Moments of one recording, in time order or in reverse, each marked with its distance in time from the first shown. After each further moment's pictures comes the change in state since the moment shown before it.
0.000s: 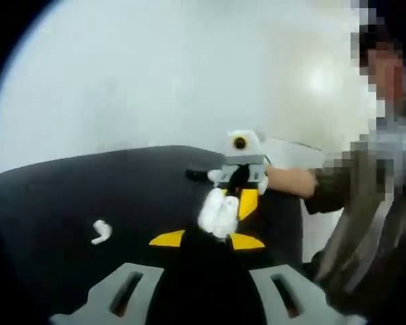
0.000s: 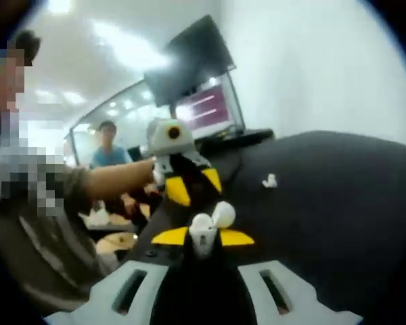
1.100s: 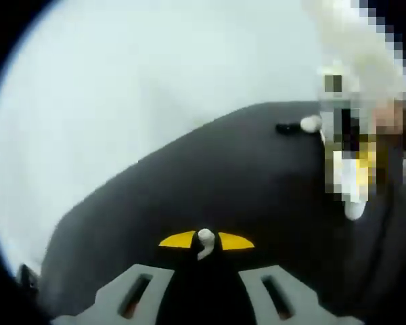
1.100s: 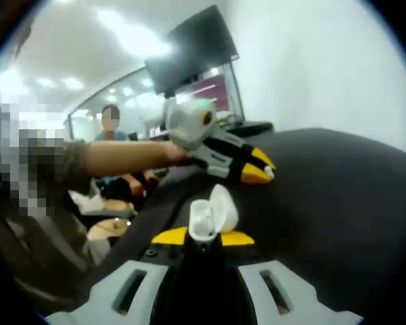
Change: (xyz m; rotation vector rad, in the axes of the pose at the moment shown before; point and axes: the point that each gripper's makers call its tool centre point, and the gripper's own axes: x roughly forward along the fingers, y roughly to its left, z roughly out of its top) left arm 0.037 0.086 -0.010 0.397 0.253 0.499; right arm 0.005 0.000 -0.014 -0.053 0.074 -0.019
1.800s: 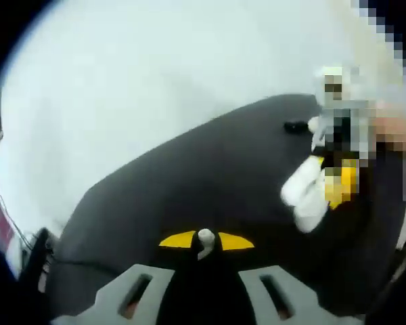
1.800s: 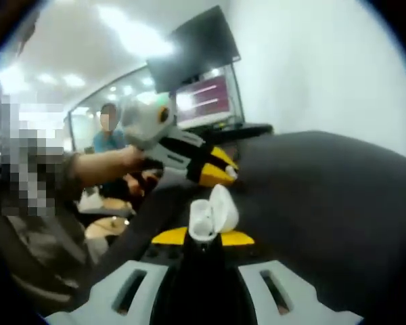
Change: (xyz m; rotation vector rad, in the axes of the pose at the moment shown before) left arm -0.049 -0.037 0.003 -0.244 0.074 0.200; right arm -0.001 -0.002 0.000 -0.023 -0.003 -0.009
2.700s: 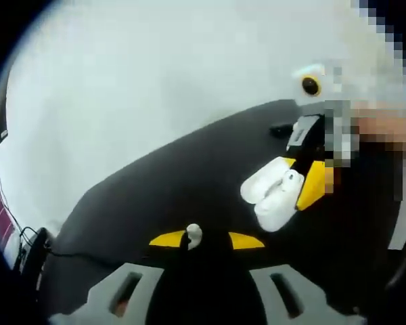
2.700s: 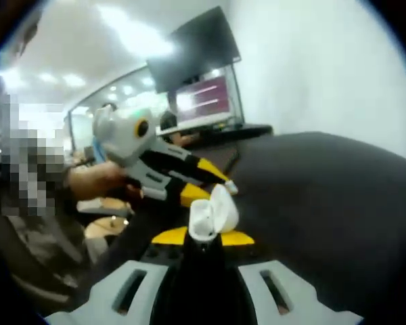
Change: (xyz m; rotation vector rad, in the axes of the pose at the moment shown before) left arm -0.012 -0.021 -0.005 0.074 -0.031 0.018; right arm 0.000 -0.001 -0.001 -0.004 -0.004 -0.001
